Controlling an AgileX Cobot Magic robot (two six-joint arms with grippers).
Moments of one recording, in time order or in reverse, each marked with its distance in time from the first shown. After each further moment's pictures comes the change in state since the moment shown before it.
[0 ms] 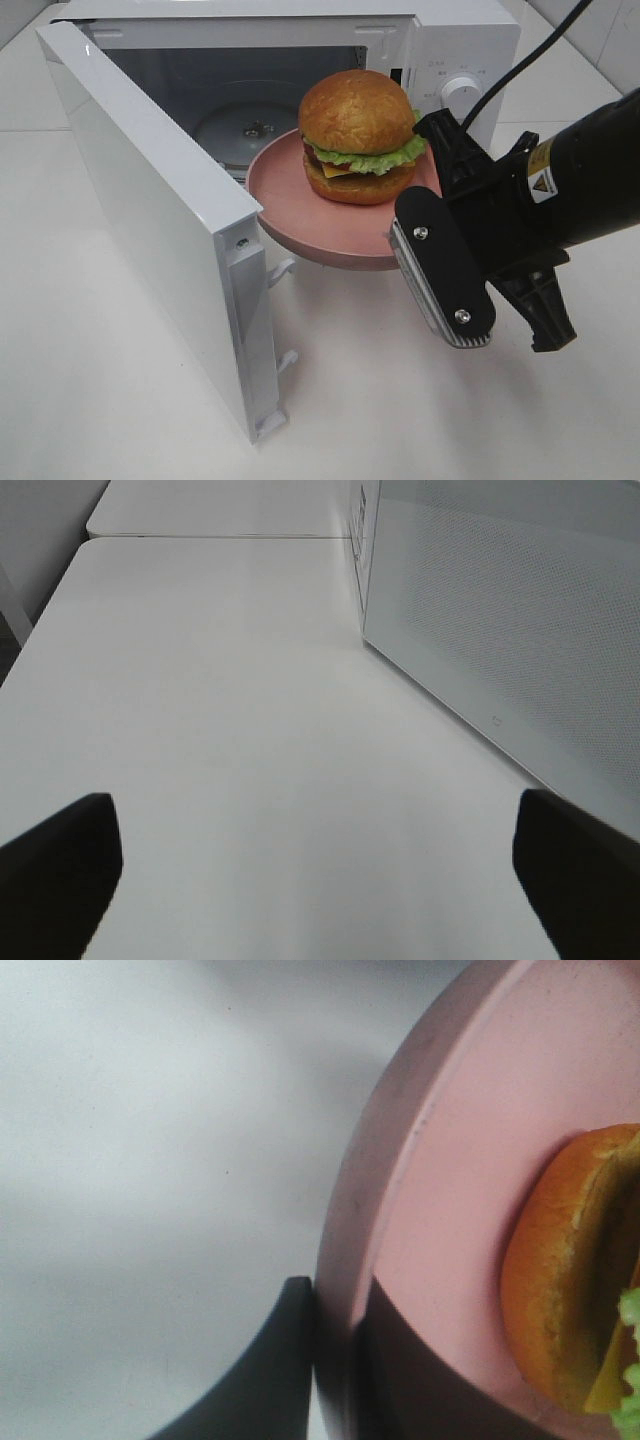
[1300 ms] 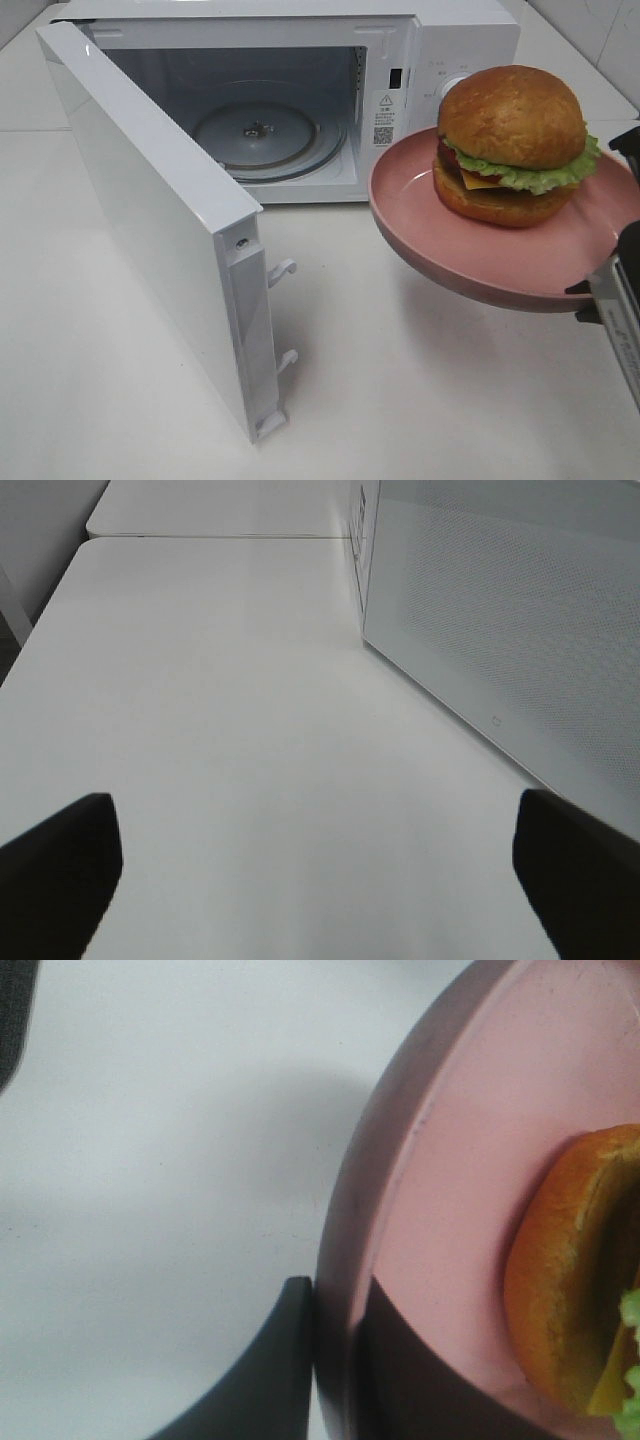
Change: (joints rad) left arm 0.000 0.000 0.000 0.000 0.000 0.000; right arm 0.000 -0.469 0.169 -0.080 0.322 0.198
